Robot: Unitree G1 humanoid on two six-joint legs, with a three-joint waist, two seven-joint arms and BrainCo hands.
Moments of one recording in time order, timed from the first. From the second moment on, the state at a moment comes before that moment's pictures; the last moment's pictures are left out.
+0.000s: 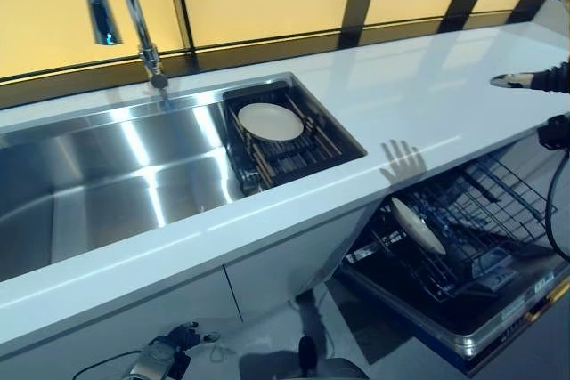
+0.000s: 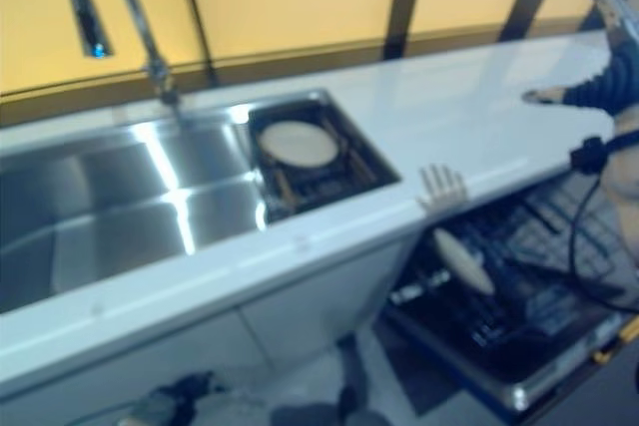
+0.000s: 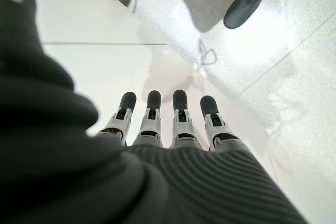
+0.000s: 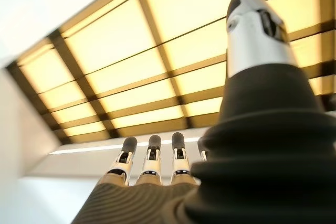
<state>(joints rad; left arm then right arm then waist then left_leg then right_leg) -0.02 0.39 -0.30 0.93 0.03 0.14 -0.10 -0.59 -1.17 0.11 -0.04 0.01 0.25 -0.16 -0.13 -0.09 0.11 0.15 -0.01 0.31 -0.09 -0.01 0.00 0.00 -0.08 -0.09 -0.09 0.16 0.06</state>
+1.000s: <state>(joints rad) -0.02 0.41 -0.30 0.92 0.06 0.19 -0.12 -0.93 -0.83 0.45 0.37 -0.29 0.34 0.11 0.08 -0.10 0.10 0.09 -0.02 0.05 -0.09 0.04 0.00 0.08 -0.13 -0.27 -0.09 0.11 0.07</state>
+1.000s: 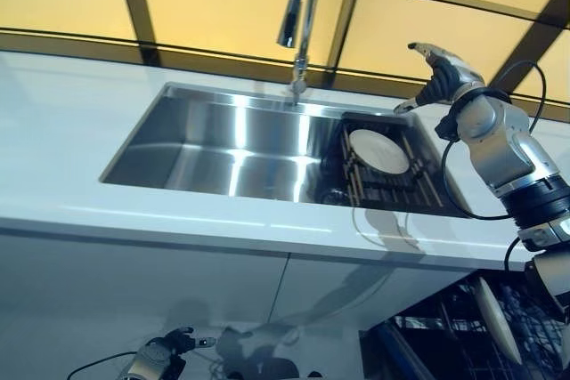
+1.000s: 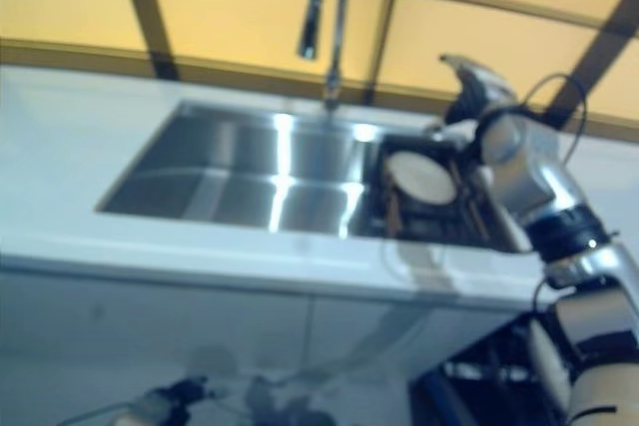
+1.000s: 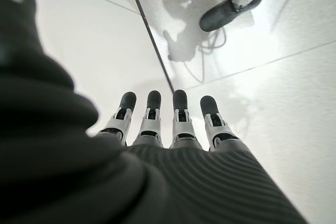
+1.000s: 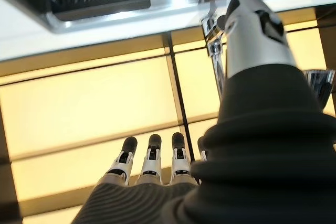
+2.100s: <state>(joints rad) -0.13 0.42 -0.28 0.89 0.01 0.21 -0.09 -0.84 -0.83 0.48 0.53 -0.40 0.36 0.25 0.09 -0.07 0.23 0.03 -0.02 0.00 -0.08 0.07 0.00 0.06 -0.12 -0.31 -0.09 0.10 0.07</state>
